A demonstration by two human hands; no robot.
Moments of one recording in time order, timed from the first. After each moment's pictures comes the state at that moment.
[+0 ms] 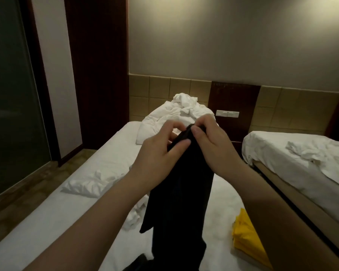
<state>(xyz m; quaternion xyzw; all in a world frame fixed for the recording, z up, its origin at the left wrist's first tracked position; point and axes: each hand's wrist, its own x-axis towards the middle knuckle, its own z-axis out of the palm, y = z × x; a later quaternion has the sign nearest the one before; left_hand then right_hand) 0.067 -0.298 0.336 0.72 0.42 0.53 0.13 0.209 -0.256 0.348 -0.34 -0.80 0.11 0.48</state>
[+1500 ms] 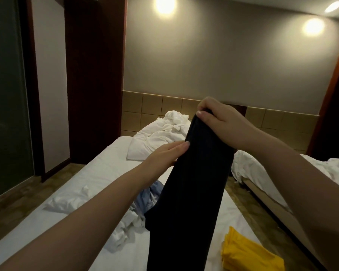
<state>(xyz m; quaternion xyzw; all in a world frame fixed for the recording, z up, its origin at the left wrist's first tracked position) 0.078 -0.262 0.355 0.71 0.34 0.47 0.40 0.241 -0.262 0.446 -0.36 -0.87 -0.04 0.34</state>
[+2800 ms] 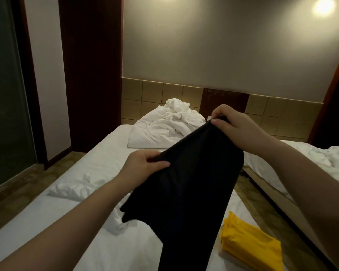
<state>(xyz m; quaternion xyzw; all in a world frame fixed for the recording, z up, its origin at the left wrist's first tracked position) 0.042 -0.251 0.294 0.66 0.49 0.51 0.26 0.274 -0.242 0.406 -0.43 -0.85 0.01 0.31</state>
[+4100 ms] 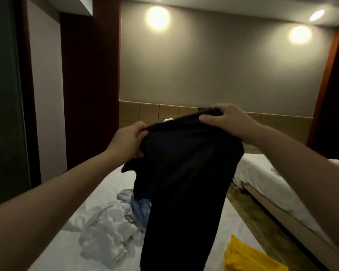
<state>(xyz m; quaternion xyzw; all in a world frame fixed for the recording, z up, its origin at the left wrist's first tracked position) 0.016 -0.229 0.400 0.69 0.54 0.47 0.06 0.269 -0.223 0.468 -0.47 -0.79 0.12 0.37</state>
